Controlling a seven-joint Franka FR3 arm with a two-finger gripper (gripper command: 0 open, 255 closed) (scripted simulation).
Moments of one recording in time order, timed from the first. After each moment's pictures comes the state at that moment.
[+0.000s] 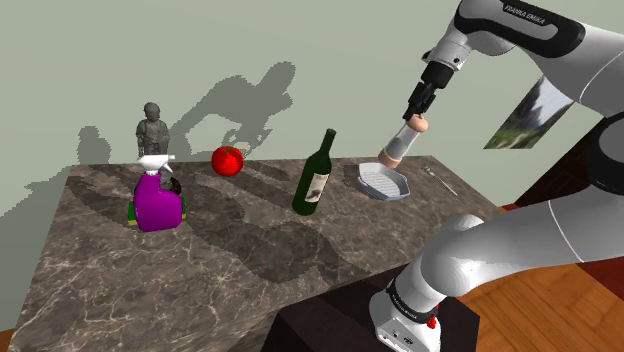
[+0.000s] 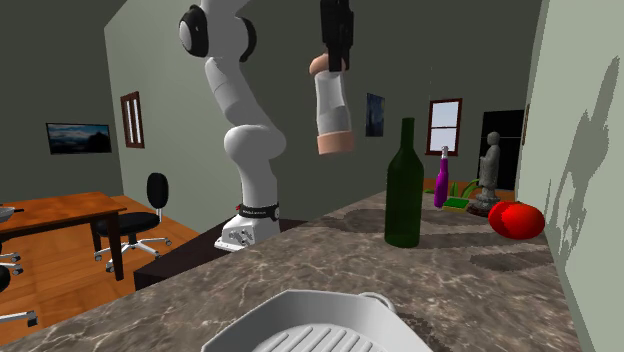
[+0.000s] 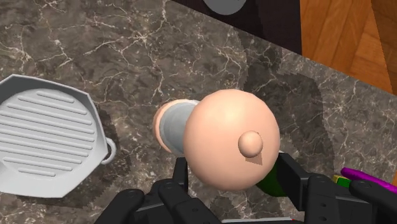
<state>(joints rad) -0.09 -0.50 -0.52 -1.94 -0.01 1.34 -0.45</state>
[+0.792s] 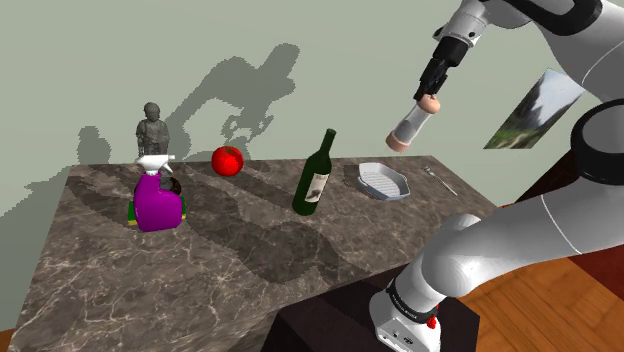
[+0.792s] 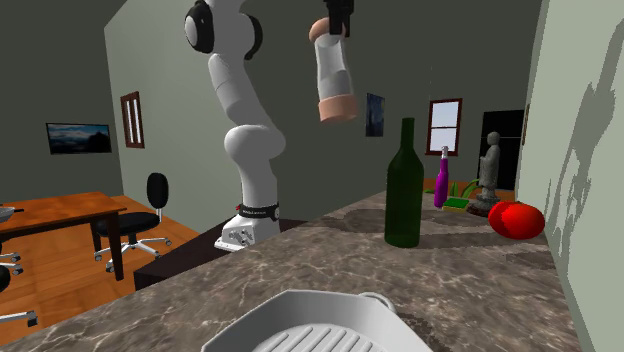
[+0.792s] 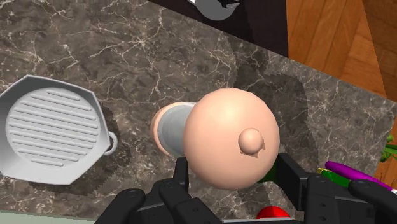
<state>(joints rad) -0.07 -0.44 -0.53 -1.72 0.02 1.19 -0.44</state>
